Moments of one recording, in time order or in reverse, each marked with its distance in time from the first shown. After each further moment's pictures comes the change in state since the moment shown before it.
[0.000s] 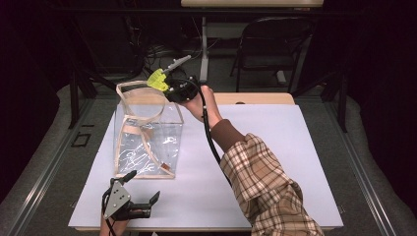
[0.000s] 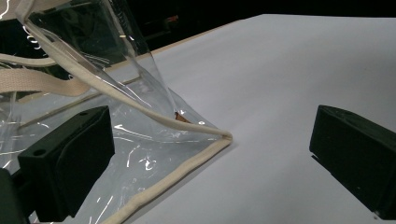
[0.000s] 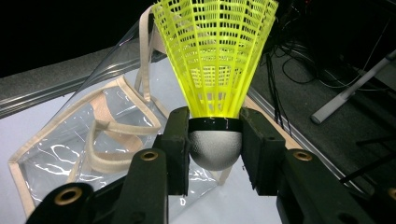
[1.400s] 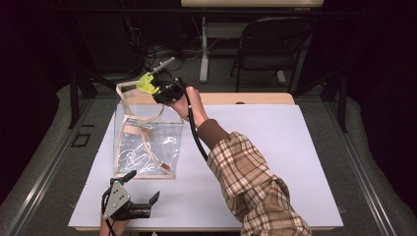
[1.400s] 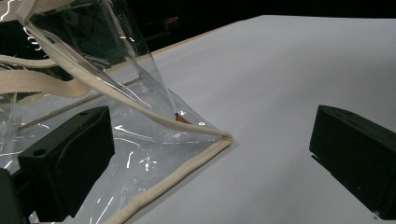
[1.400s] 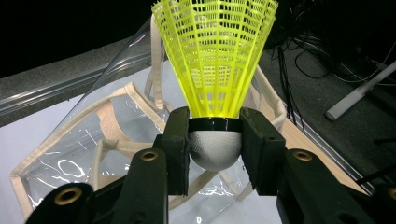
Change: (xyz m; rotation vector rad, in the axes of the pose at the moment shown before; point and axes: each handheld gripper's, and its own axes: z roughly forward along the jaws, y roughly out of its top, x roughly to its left) left arm 0.000 0.000 0.000 -0.004 0.000 0.001; right arm 0.016 0.012 0.039 0.041 0.030 0.006
